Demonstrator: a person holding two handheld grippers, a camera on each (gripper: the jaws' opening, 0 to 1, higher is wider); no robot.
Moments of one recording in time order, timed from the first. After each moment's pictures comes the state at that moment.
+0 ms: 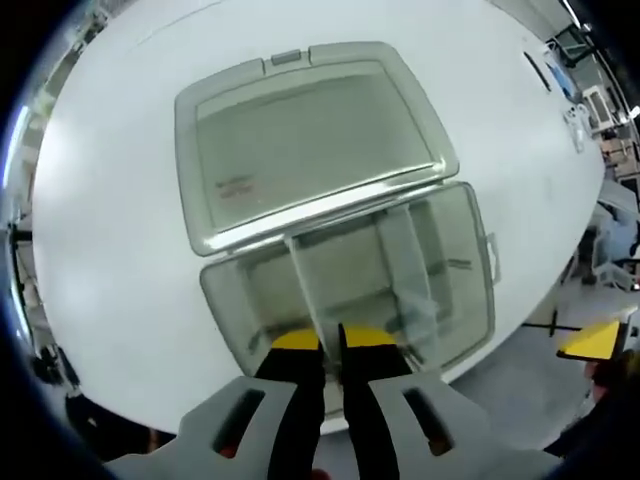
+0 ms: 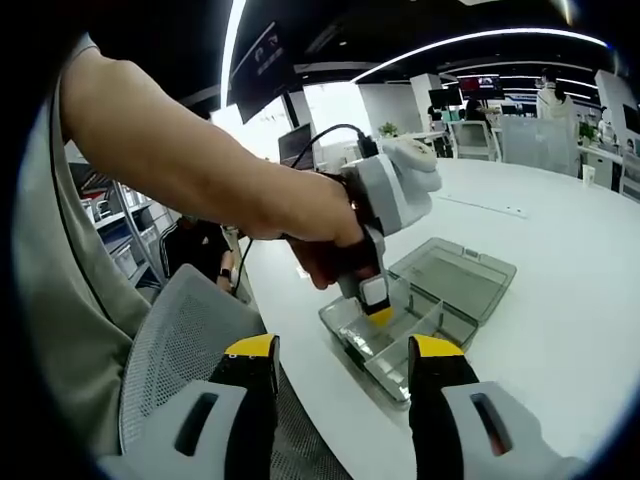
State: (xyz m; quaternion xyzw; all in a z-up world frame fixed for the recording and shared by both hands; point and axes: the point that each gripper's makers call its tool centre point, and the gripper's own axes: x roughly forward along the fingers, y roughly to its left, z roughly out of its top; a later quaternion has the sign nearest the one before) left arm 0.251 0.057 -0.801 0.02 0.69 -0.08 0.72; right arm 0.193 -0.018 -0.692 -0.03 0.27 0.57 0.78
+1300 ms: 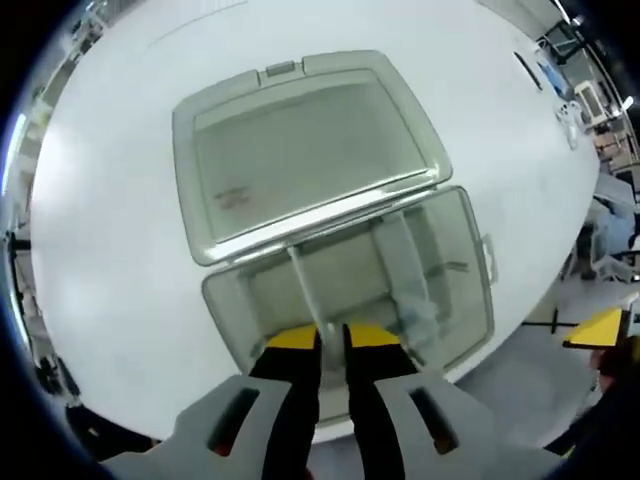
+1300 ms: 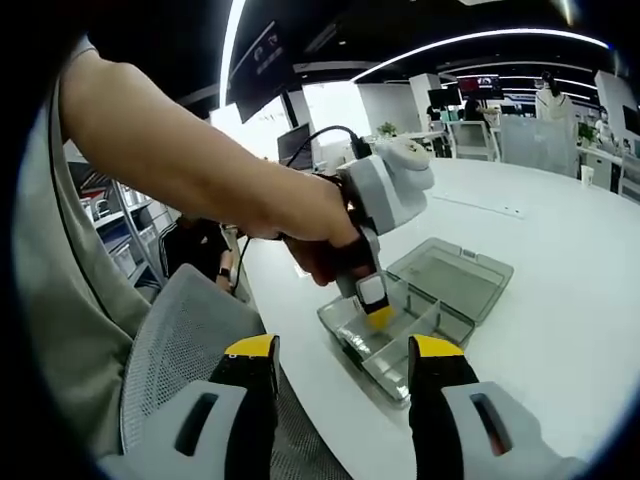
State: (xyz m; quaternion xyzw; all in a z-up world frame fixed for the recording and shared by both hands) left arm 0.255 0.061 -0.797 0.01 0.67 -0.10 0.74; right arm 0.194 -0.020 -0.689 -0.04 0.27 0.57 0.78
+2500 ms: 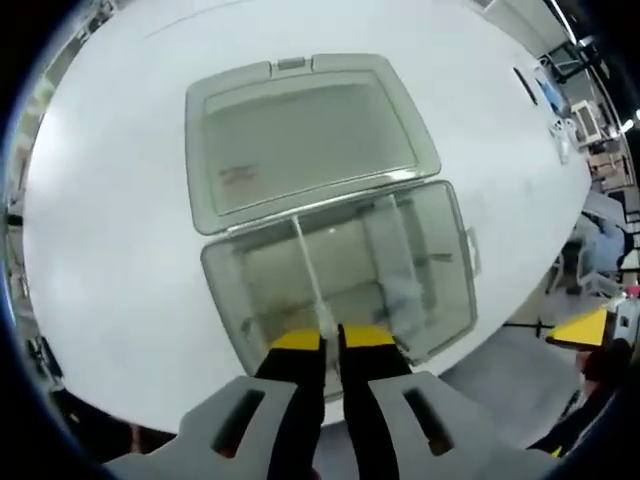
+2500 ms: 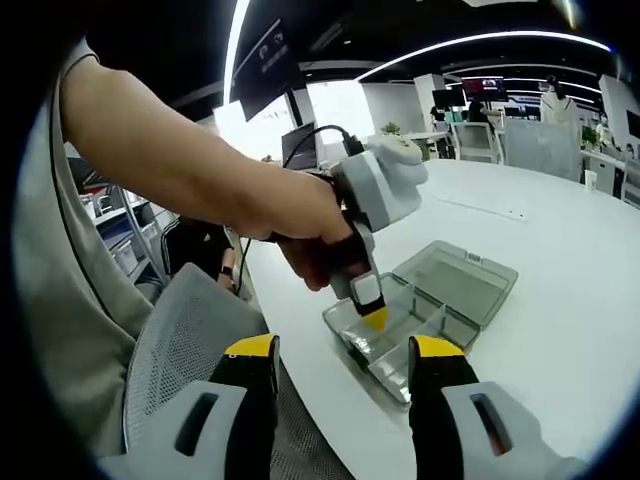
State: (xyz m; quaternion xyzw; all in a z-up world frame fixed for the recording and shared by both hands) left arm 0.242 0.055 -0.791 -0.03 0.67 -0.09 0.73; right arm 0.190 -0.015 -0.686 -0.04 0.27 0.57 0.77
